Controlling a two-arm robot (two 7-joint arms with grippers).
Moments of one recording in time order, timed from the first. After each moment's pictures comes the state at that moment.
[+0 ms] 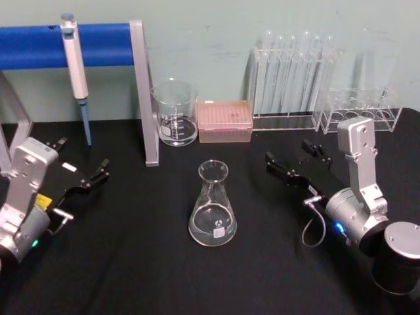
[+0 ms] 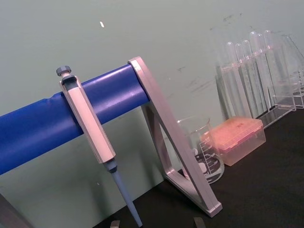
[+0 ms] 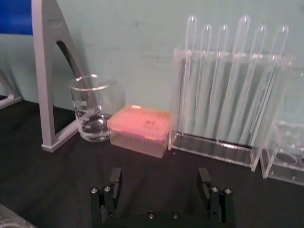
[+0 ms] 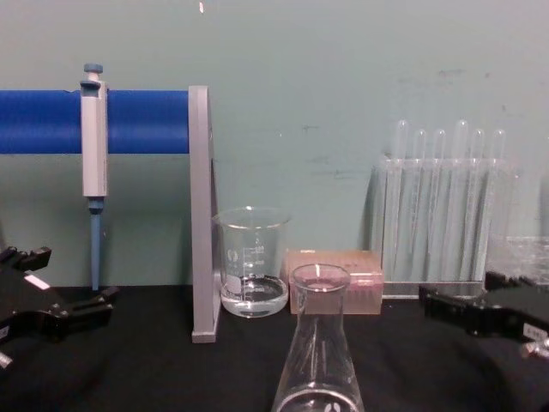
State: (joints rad) left arm -0.20 0.60 0.45 -1.41 -0.25 -0.12 0.03; right arm 0.23 0.29 -0.32 -1.34 0.29 0.00 0.15
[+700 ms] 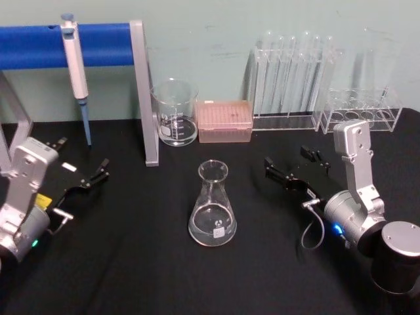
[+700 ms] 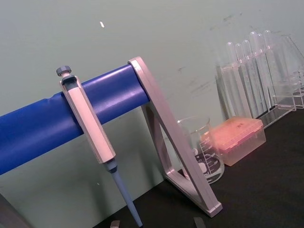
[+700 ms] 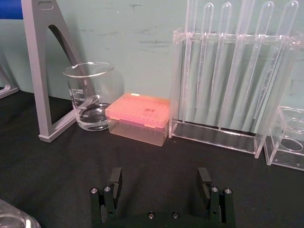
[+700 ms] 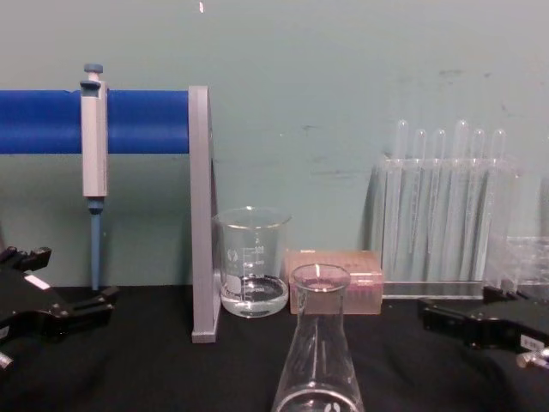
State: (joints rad) left arm -0.20 0.60 0.45 -1.41 -0.25 -0.12 0.03; right arm 0.24 0.27 -0.30 -1.30 0.28 0.03 0.17
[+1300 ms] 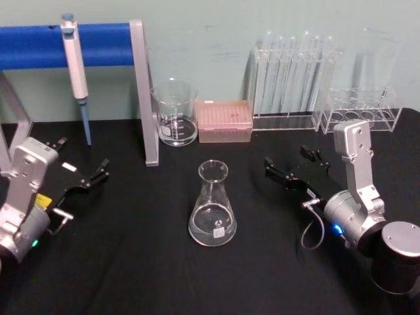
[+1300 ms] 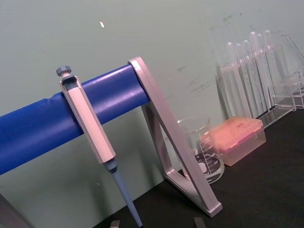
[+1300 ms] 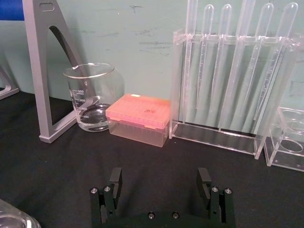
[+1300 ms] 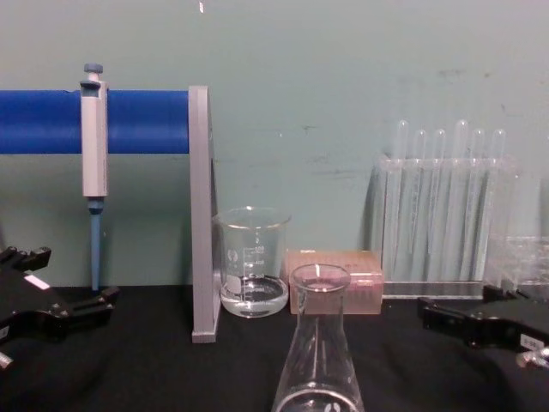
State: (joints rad) left arm -0.20 0.60 0.45 -1.41 -0.25 -0.12 0.03; right arm 0.24 0.27 -0.30 -1.31 0.29 0.03 0.17
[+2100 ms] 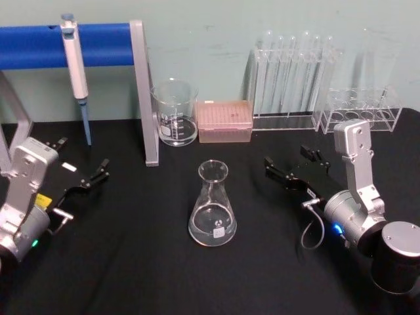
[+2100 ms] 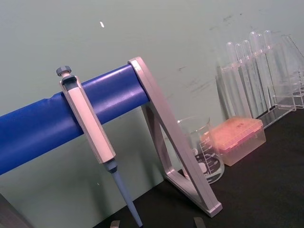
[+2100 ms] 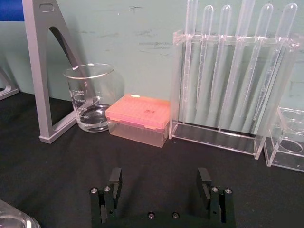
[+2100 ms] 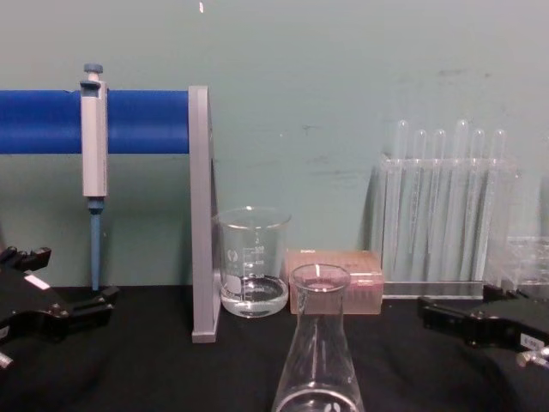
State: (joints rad) left arm -0.20 0.60 0.45 -1.41 -0.25 -0.12 0.03; right arm 0.24 0.27 -0.30 -1.31 0.29 0.03 0.17
